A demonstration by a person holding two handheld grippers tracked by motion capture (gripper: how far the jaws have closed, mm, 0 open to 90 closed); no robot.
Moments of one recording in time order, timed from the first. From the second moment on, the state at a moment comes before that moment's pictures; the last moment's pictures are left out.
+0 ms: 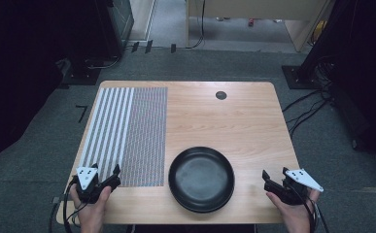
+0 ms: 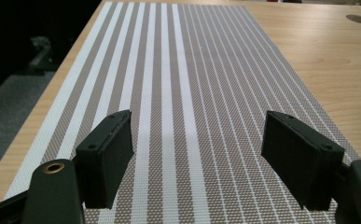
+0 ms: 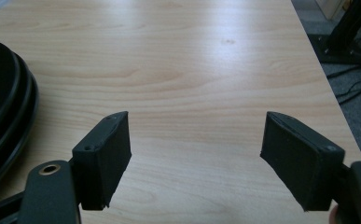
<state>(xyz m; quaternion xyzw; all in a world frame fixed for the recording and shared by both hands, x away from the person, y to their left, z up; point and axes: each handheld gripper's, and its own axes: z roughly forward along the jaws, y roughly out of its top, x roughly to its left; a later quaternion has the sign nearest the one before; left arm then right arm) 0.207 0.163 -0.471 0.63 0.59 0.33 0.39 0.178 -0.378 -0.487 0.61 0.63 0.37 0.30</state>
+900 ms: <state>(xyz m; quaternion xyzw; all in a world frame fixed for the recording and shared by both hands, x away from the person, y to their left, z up) 0.207 0.115 -0.460 0.65 0.55 0.31 0.43 0.174 -0.346 -0.472 0.58 0.62 0.44 0.30</state>
